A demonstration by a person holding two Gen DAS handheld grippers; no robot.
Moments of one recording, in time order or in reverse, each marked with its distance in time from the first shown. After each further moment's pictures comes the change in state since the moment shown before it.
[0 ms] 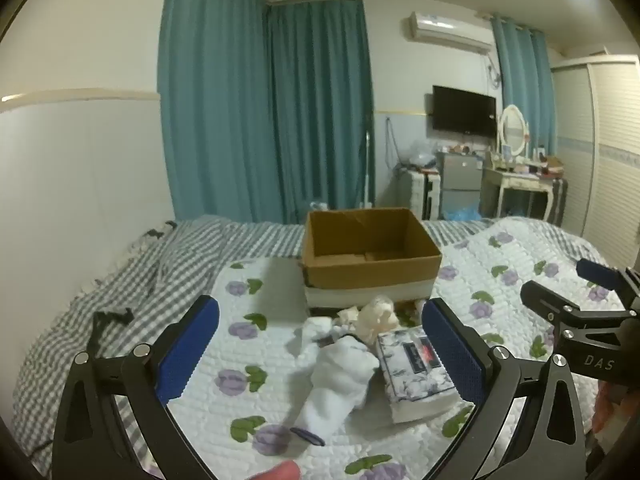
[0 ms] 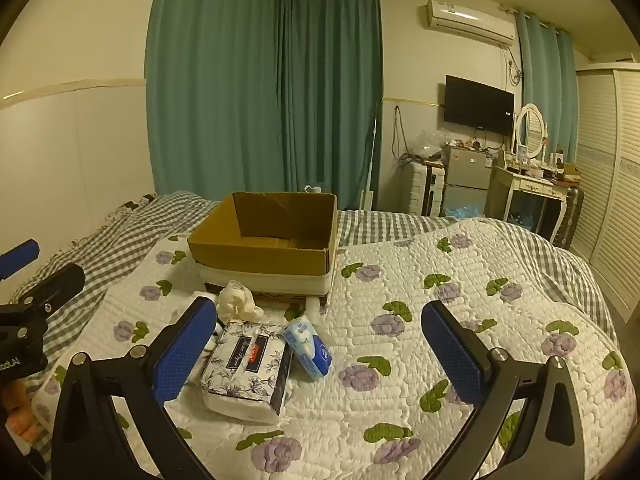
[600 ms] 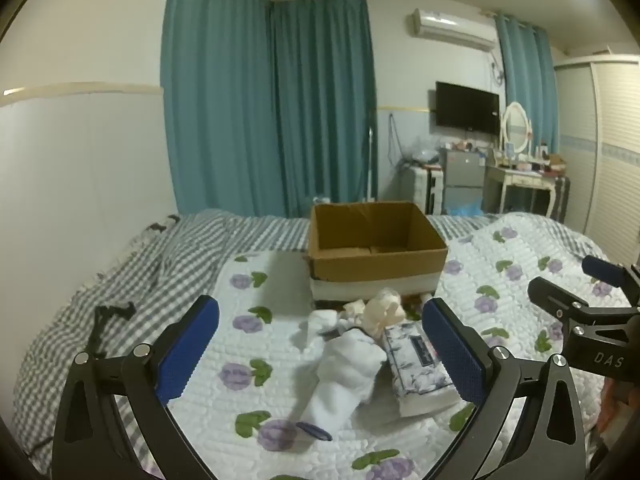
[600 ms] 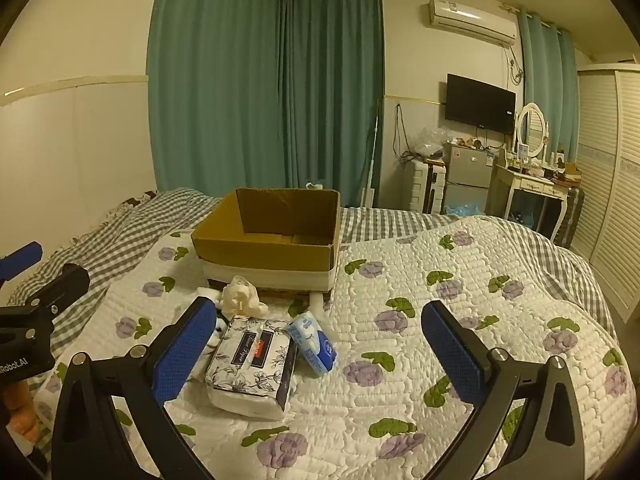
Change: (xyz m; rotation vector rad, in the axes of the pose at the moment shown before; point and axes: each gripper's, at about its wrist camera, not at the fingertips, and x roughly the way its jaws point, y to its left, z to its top) left arm 0.001 0.004 -0.007 -0.010 0.021 0.006; right arm 0.002 -0.004 -0.004 0.005 0.002 0.009
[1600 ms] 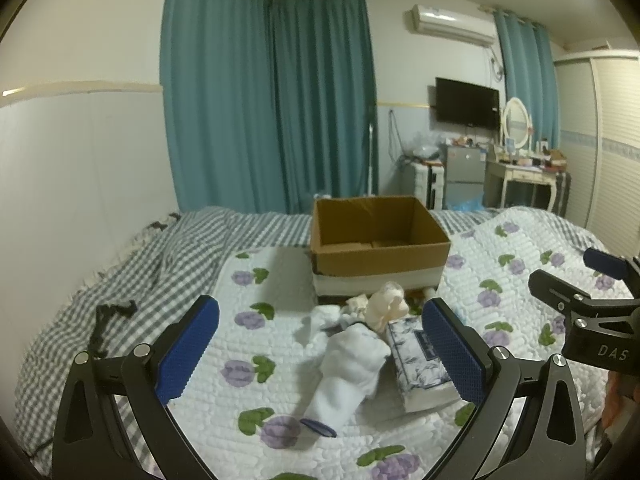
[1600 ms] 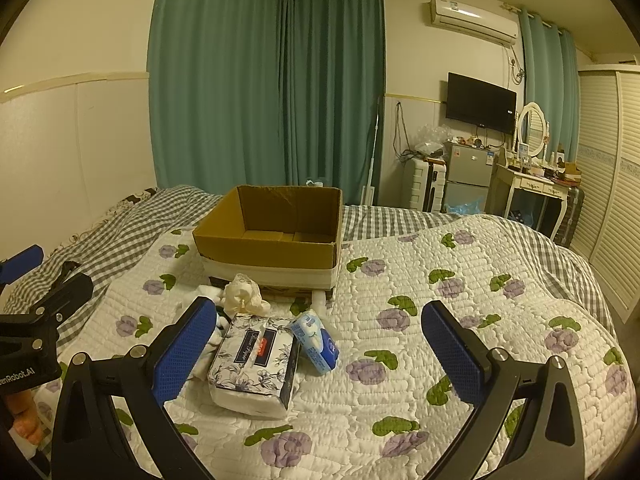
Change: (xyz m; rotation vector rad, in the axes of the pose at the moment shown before) left arm 0.003 0.003 -0.007 0.008 0.011 0.005; right arm -0.004 0.009 -0.002 -0.006 0.008 -0.004
